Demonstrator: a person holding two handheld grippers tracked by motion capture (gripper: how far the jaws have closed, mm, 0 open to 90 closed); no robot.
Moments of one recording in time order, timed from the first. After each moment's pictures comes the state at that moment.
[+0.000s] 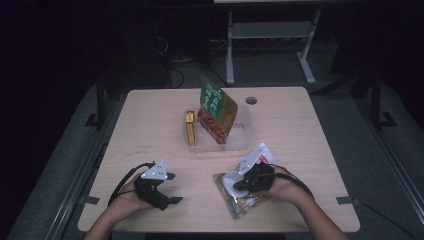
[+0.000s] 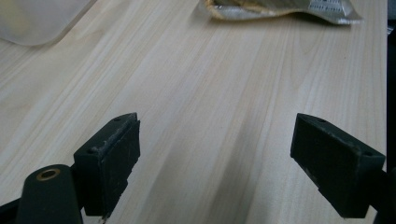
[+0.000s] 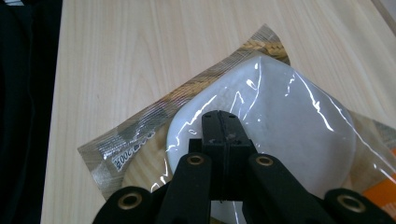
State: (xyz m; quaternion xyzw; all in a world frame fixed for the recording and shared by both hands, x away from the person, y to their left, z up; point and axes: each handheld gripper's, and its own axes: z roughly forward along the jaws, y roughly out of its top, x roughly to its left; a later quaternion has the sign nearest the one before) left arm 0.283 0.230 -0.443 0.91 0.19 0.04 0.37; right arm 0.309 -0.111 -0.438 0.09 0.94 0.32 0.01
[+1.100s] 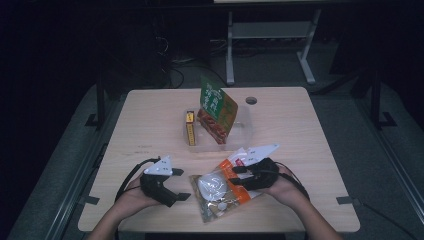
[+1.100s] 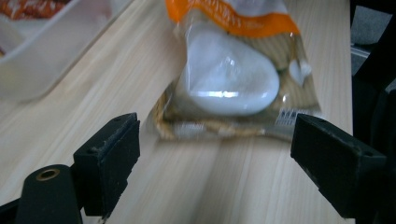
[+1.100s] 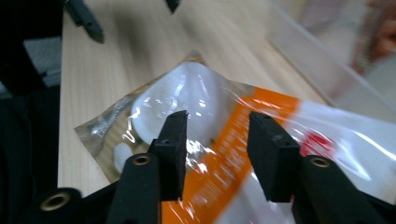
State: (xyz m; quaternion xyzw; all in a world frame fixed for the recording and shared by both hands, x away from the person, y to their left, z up) left arm 0.286 0.205 -0.422 0.89 0.17 0.03 0.41; right arm 0.297 -0.125 -0.408 0.20 0.88 0.42 0.04
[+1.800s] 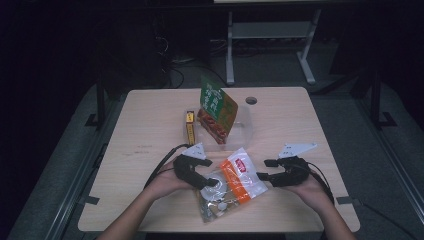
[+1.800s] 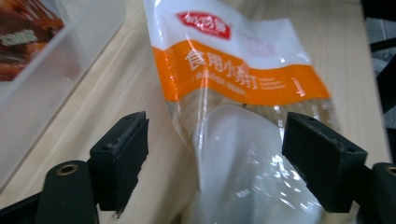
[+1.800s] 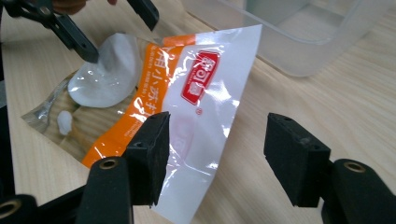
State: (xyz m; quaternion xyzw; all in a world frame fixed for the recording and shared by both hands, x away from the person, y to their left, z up) left arm 0.338 0.128 -0.440 0.90 0.16 -0.01 0.40; right arm 0.301 -0.201 -0.424 0.32 0.84 0.43 0.06
